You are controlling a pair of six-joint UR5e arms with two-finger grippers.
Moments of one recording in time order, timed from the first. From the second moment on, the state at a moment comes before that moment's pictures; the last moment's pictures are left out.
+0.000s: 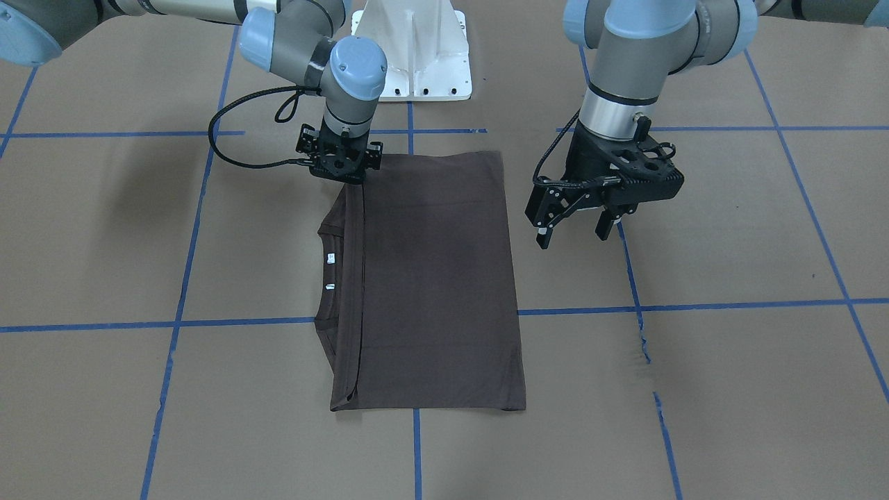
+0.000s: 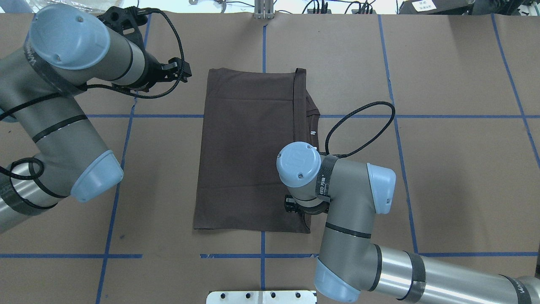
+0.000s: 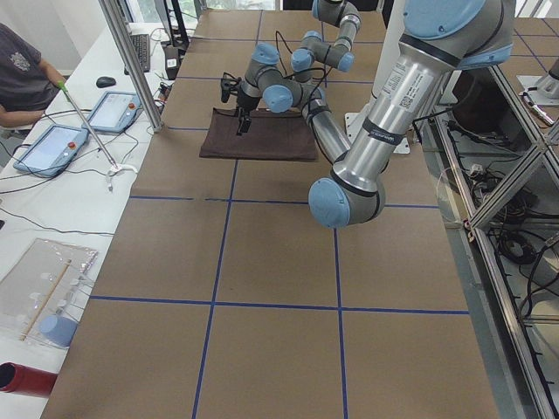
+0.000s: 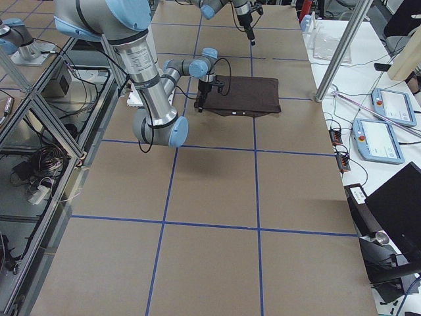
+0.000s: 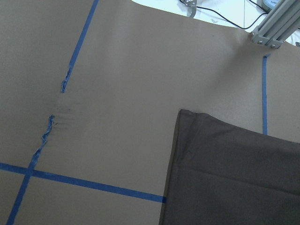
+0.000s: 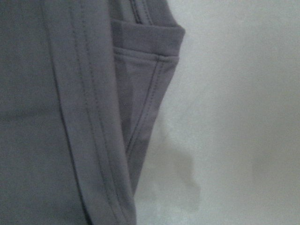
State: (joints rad) left arm -0.78 -2.12 -1.87 -1.65 -1.77 -1.29; right arm 0.37 -0.94 1.72 -1.93 1.87 1.34
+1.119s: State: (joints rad) left arm -0.72 -2.05 -1.91 -1.68 -1.83 -1.40; right arm 0.47 -1.06 1.95 -1.87 1.87 1.25
